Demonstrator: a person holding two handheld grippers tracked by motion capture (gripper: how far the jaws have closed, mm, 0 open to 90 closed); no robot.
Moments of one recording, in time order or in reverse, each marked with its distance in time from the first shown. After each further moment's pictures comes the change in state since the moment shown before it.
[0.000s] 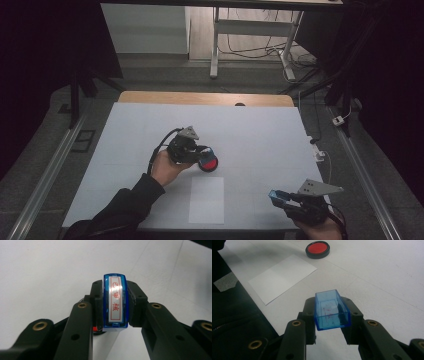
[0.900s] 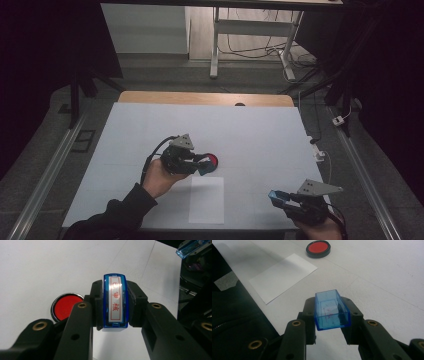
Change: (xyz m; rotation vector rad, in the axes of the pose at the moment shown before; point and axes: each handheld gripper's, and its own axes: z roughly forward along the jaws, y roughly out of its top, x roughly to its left) left arm -0.032 -0.009 -0.029 -0.030 -0.068 0.042; right arm 0.000 0.000 0.000 0.005 0.005 -0.003
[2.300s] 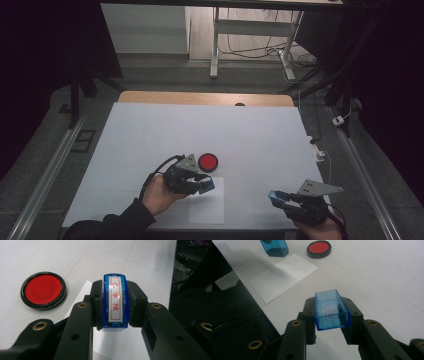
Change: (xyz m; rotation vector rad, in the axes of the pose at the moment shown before) left arm -0.035 -0.027 0.017 0.111 -0.002 0.084; right arm 0.000 0.000 0.000 0.000 0.002 -0.006
